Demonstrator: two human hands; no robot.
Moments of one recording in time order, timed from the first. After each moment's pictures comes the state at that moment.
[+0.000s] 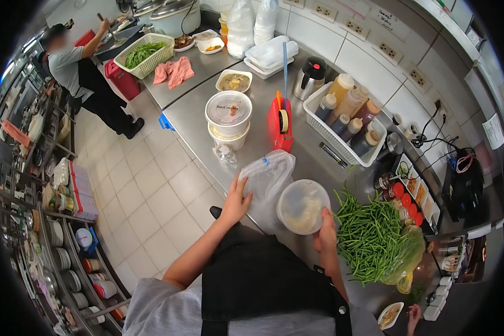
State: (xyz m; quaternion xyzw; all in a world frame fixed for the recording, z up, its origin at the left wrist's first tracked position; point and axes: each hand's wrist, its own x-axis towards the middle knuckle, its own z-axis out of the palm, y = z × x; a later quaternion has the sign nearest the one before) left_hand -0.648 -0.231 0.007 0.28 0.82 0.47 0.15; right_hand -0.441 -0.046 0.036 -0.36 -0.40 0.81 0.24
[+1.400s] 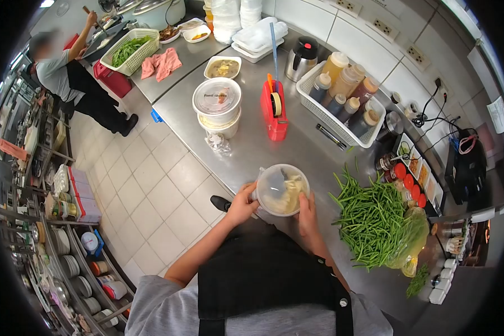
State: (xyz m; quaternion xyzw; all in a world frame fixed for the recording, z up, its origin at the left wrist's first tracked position) left_hand -0.621 -0.229 -0.015 0.25 0.65 0.59 0.40; right_hand -0.472 -0.072 0.000 -0.36 -0.52 0.75 0.21
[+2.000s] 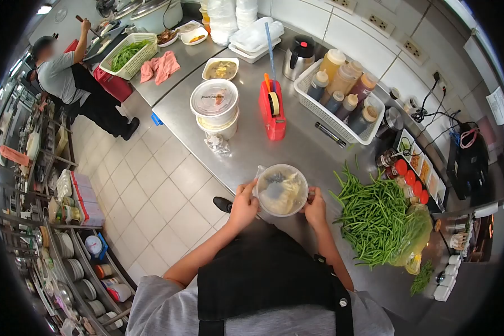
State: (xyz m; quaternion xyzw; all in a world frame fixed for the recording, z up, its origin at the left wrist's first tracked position) left_hand -0.603 -0.221 0.028 0.26 0.79 0.50 0.24; right_hand -0.467 -0.044 -0.004 -0.43 -0.67 0.58 0.17
